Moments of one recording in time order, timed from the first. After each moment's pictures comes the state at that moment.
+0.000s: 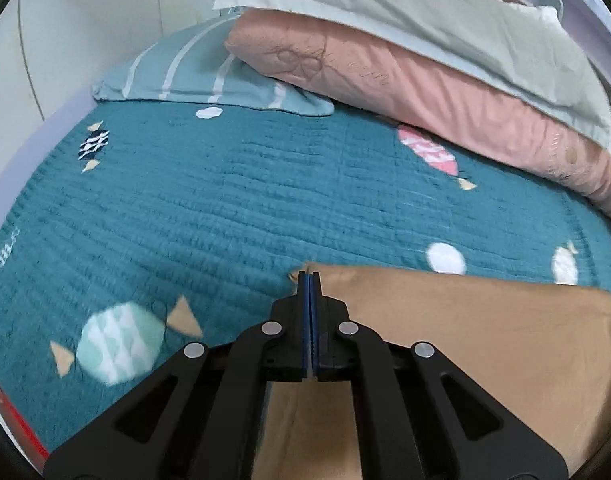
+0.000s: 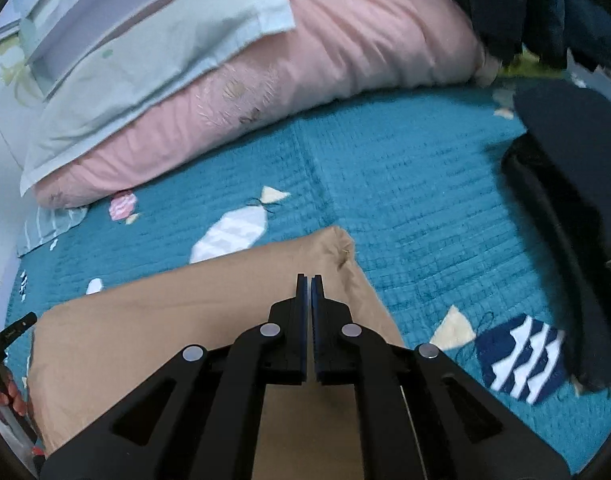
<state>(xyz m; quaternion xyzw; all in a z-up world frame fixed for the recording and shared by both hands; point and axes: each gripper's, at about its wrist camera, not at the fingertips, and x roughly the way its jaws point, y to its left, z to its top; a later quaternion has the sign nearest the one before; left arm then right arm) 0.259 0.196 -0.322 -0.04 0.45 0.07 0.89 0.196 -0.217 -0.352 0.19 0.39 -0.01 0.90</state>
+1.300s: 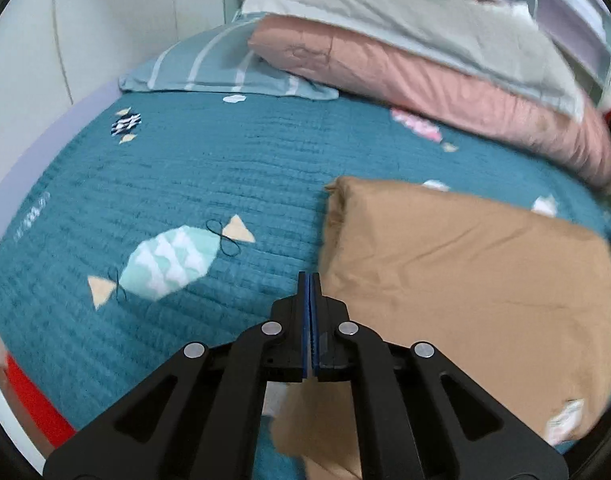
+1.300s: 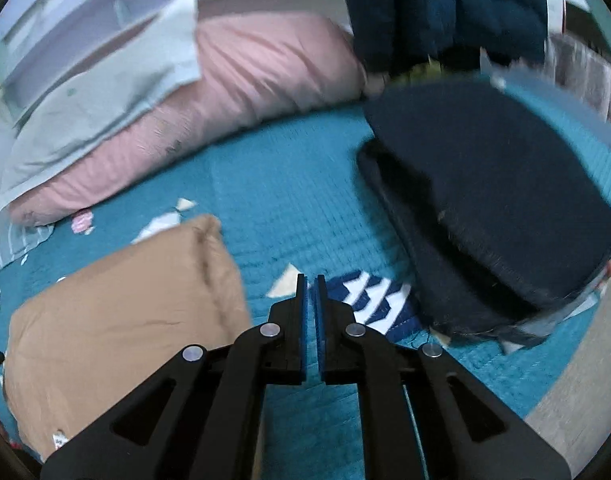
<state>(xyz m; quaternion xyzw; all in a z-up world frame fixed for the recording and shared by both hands) 0.152 0.207 -0.316 -0.04 0.43 0.05 0.90 0.093 -0.284 -0.329 0.16 0.34 -0.13 0.92</state>
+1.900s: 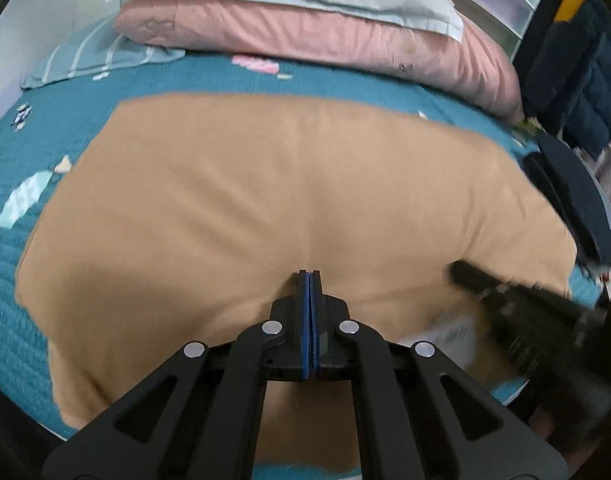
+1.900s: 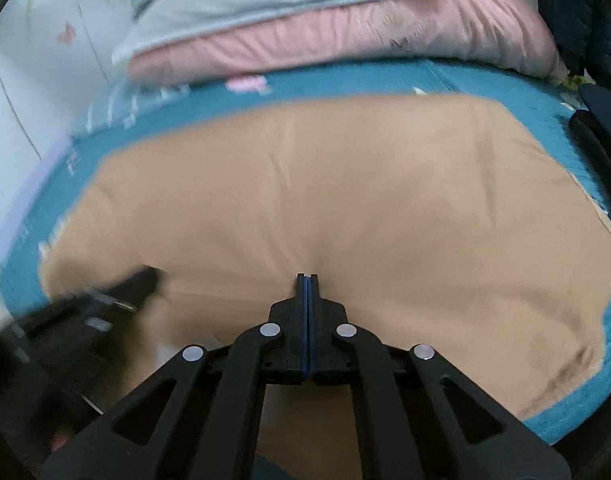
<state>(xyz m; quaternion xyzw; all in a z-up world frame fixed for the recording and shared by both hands) 0.098 0.076 -0.363 -0.03 0.47 -0.10 0.88 0.088 -0.099 -0.383 0.08 0.44 0.07 0.89</state>
